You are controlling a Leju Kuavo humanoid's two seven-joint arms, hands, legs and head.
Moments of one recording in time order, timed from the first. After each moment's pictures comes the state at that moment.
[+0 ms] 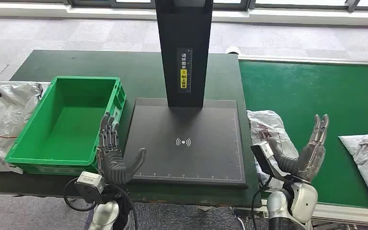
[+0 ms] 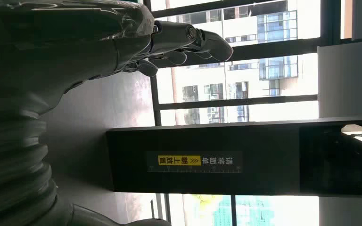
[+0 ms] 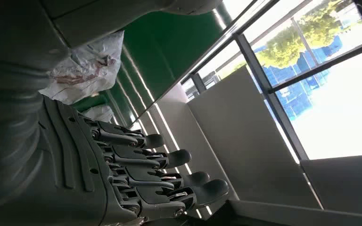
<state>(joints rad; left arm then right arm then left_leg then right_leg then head) -0.02 -0.30 -0.23 -1.46 -0.10 0.28 -0.70 -0.17 0.32 -0.45 -1.20 1.34 -0.70 -0.37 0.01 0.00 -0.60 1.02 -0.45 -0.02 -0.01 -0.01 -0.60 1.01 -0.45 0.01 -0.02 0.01</state>
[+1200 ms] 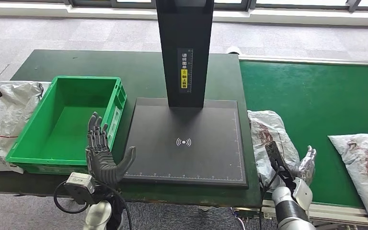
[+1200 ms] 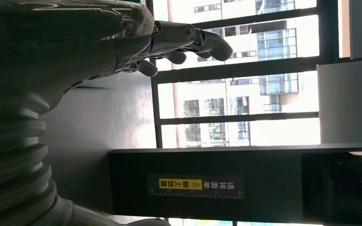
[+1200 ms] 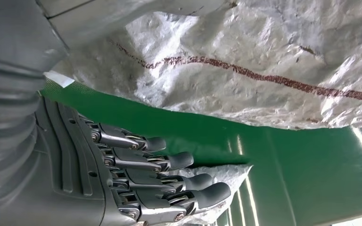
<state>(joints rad) 0.00 -0.31 -0.15 -1.49 -0.11 0.27 -0.70 -0.44 0.14 -0.67 -0.49 1.35 -0.53 -0.09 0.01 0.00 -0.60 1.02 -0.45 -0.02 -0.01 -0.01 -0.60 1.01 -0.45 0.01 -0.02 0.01</state>
